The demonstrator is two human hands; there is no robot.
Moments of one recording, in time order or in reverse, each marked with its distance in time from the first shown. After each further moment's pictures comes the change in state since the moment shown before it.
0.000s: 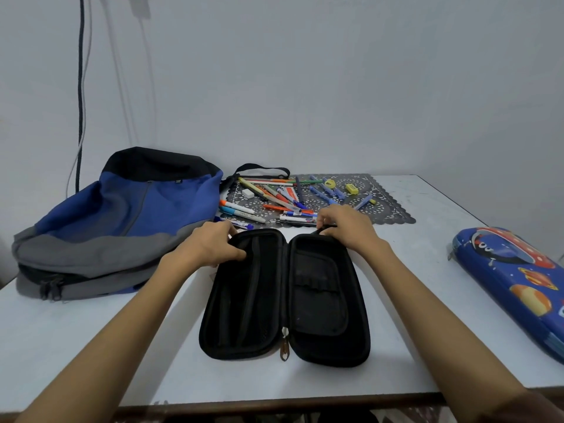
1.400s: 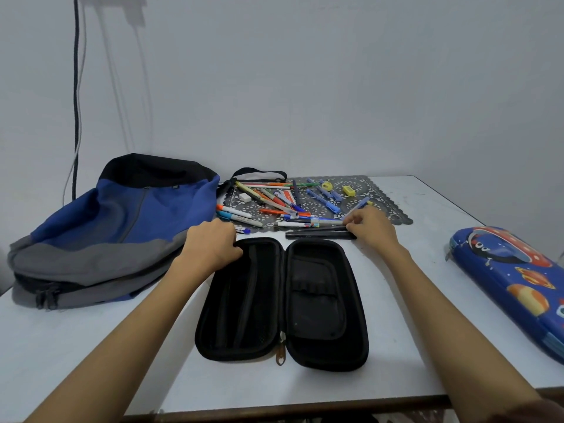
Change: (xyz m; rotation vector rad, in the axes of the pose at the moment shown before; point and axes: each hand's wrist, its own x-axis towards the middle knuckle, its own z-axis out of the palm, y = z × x) left_hand 0.005 0.018 0.004 0.496 0.208 0.069; right_hand -0.008 0.045 -0.001 0.243 0.140 0.325
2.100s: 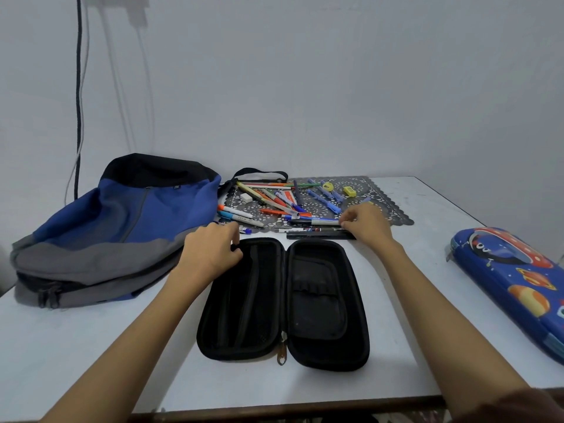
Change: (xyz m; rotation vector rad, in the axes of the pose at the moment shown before) left_hand -0.013 -0.004 0.012 -0.145 0.156 -0.012; right_hand 0.009 -0.009 0.004 -0.036 -0.006 -0.024
